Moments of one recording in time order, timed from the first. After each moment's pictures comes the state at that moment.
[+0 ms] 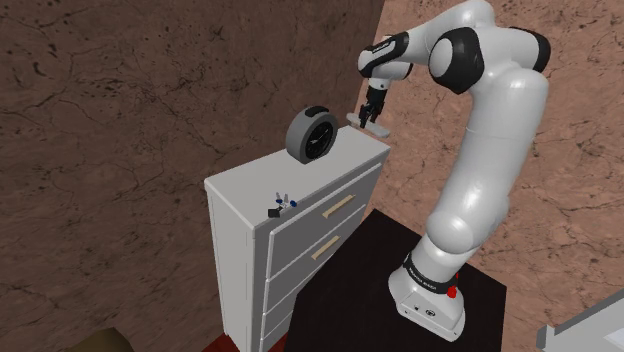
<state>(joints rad) -0.24 0.23 -0.53 -1.84 0.11 2.05 -0.68</state>
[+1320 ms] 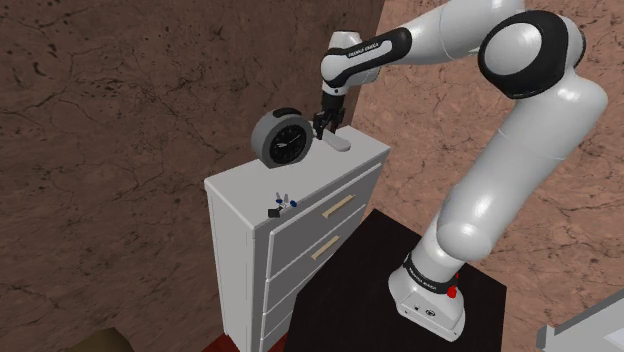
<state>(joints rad) 0.04 -0.04 -0.34 -2.15 -0.04 2.10 -0.15</state>
